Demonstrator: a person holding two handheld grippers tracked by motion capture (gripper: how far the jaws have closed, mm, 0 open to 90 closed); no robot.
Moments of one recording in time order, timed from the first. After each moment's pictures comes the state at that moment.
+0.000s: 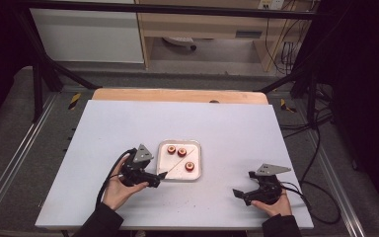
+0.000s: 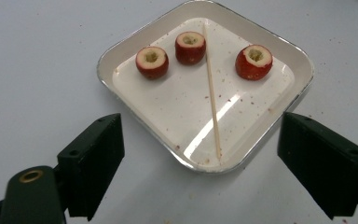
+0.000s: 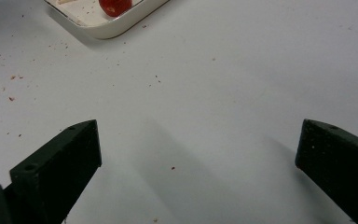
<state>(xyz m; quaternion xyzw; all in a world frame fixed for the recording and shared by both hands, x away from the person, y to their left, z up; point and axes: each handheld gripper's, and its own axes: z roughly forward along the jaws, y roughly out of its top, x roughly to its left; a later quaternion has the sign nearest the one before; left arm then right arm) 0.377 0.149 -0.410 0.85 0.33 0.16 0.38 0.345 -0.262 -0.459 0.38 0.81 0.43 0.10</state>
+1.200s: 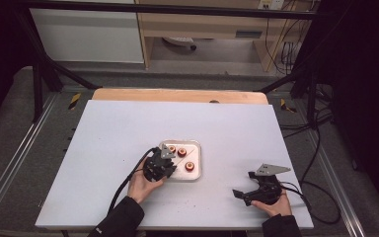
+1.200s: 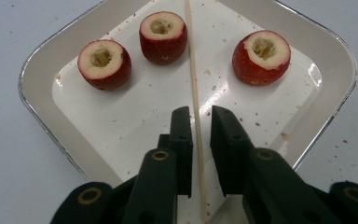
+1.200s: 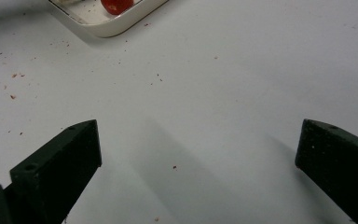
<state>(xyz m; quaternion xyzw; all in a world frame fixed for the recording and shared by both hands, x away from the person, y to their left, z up) 0.402 0.100 -0.440 0.88 0.32 0.14 0.32 0.345 -0.262 -0.460 0.38 0.82 0.43 0.09</state>
